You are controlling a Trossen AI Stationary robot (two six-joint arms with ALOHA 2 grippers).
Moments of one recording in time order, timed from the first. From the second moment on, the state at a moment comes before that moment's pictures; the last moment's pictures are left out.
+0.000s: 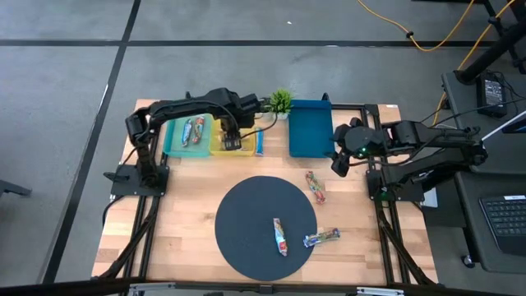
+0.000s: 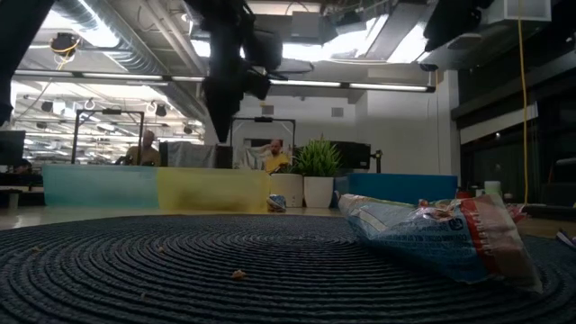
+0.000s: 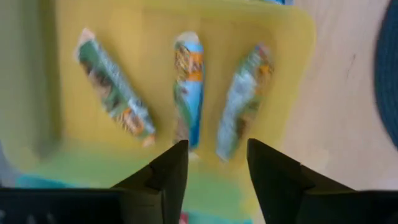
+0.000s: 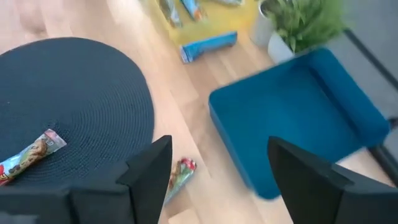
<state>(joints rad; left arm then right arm) 0.44 1.82 1.59 -1.24 -0.11 0.24 0.06 1.06 1.22 -1.07 0.36 0.37</state>
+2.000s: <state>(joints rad) 0.31 1.47 1.59 -1.06 -0.16 -0.06 0.12 1.35 0.54 -0.39 0.02 1.18</state>
